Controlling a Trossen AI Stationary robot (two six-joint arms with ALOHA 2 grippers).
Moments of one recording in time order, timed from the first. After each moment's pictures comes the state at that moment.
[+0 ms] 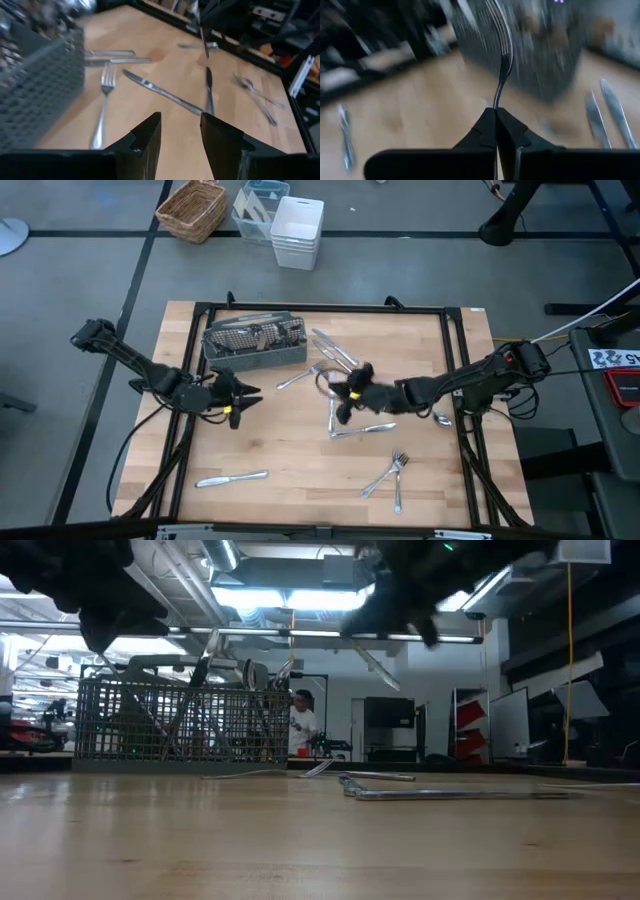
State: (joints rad) left arm -0.50 0.68 0.39 -0.18 -0.72 -0.66; right arm 0.20 1.55 0.91 0.21 0.55 0.46
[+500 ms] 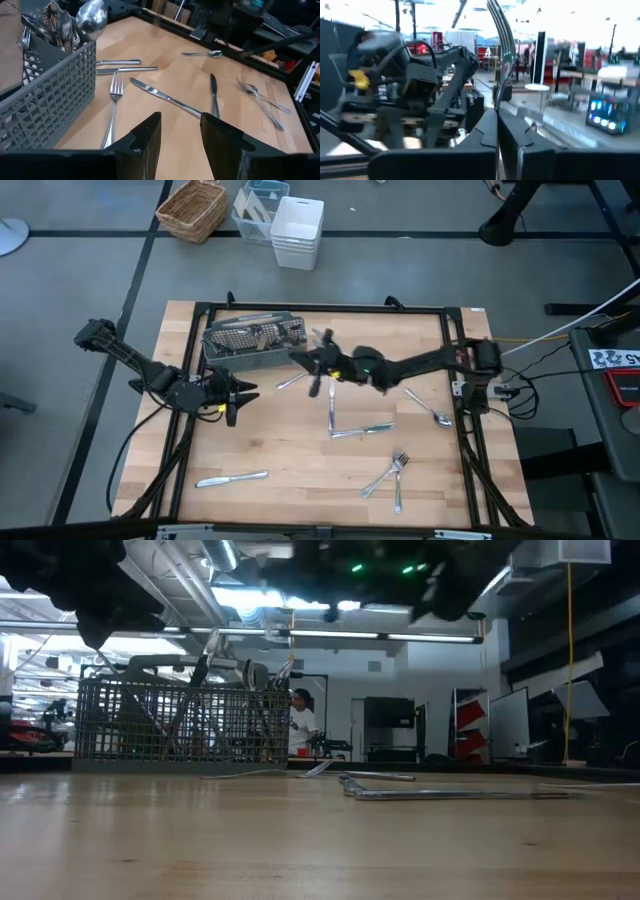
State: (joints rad) left arm -0.52 0.62 0.38 -0.22 -0.77 -0.63; right arm -0.05 1.89 1.10 1.01 0.12 -0.06
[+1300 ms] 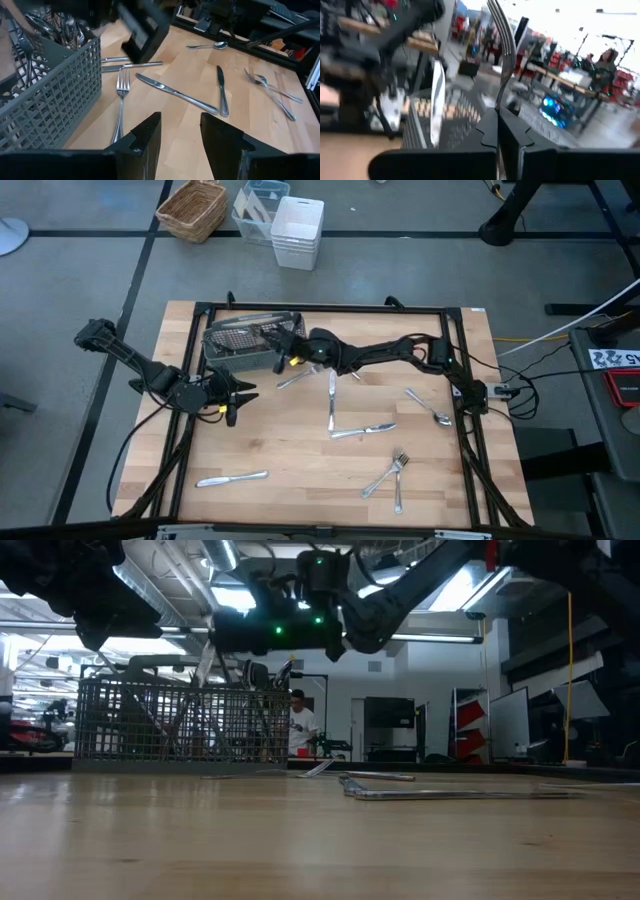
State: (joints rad) left arm -0.52 0.62 0.38 -0.26 -0.77 -0.60; right arm -0.16 2.26 1.59 0.77 0.13 -0.35
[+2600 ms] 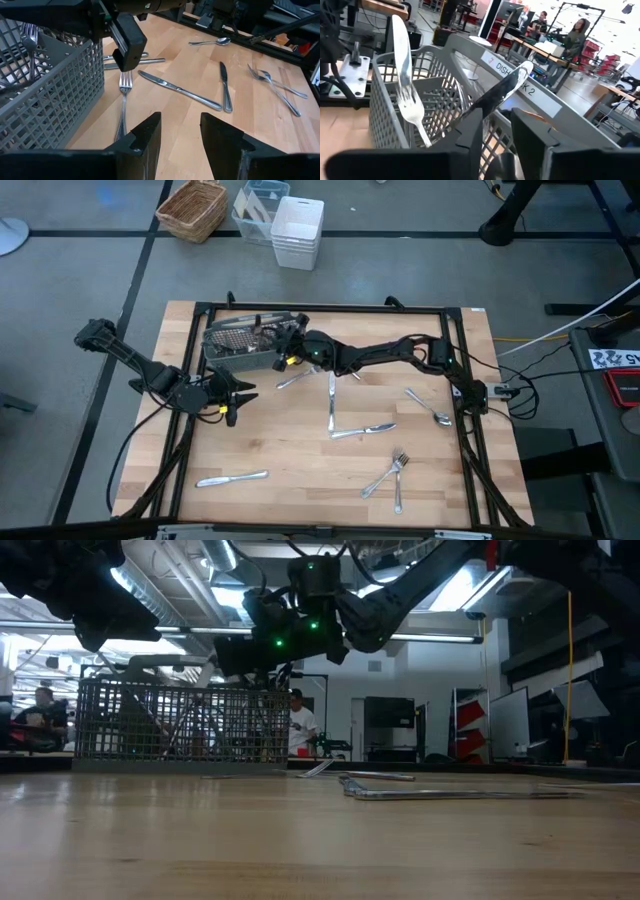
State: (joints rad) left arm -0.52 0.62 0.38 -0.28 -0.77 -0.60; right arm -0.16 2.26 1.58 0.65 0.33 -0.35
